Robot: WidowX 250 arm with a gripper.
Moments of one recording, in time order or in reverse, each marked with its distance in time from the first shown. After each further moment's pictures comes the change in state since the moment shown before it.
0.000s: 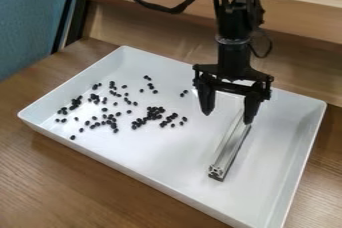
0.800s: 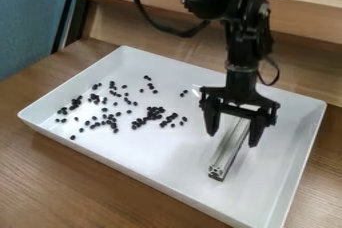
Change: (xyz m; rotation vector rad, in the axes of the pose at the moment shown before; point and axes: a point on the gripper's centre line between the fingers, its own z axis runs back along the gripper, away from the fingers) arm -0.009 -0.009 -0.033 0.042 0.031 0.004
